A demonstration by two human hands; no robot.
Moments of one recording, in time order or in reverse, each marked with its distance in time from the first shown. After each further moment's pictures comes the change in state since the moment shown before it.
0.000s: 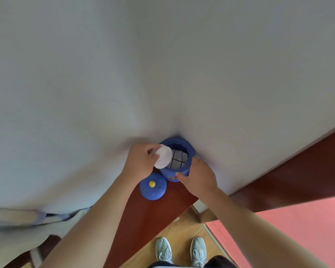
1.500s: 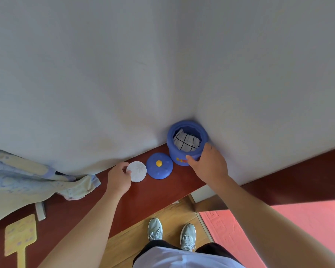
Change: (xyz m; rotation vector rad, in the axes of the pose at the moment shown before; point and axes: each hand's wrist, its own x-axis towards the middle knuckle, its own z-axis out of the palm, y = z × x) left_hand -0.104 -0.158 0.046 -0.010 0.169 -0.571; right_hand 0.000 0.000 0.000 -0.137 0.012 -0.059
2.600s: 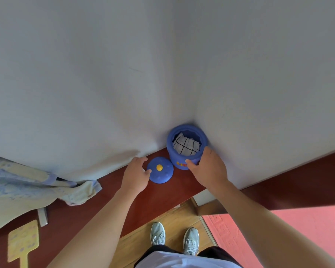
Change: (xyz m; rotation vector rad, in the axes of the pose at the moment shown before) left_hand -0.001 0.049 0.015 0.155 -0.102 0.277; right_hand 0.000 0.000 0.001 0.032 -0.004 0.011
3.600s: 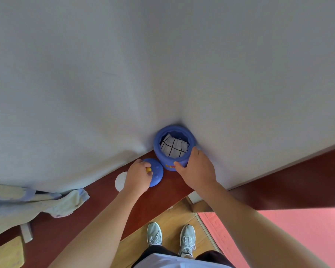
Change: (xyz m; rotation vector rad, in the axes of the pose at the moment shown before) left_hand 0.014 0.040 0.028 0.113 -0.042 0.055; right_hand 0.002 0.000 -0.001 0.014 -0.018 0.011
